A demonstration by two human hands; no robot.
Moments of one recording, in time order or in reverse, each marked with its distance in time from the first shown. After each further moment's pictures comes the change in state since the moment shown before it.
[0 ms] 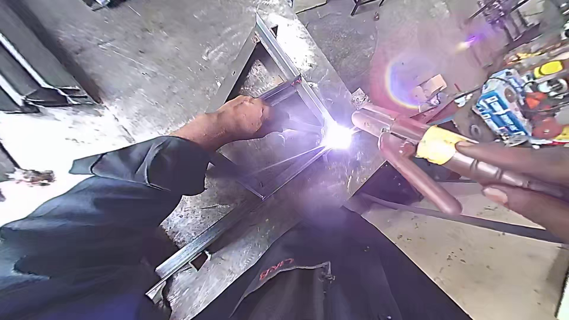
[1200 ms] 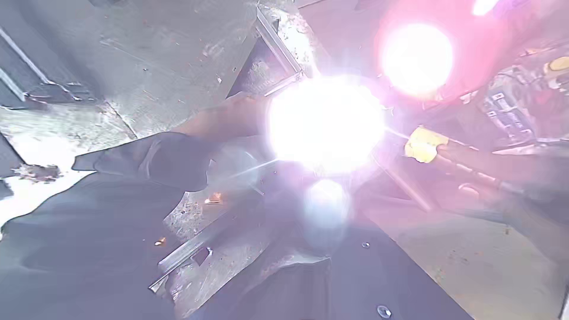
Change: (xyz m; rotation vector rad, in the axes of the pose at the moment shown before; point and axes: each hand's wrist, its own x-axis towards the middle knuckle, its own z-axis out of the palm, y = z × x) left_hand 0.009 -0.012 0.020 0.045 0.050 -0.048; right_hand 0.007 -0.017 0.002 -0.118 -0.107 -0.065
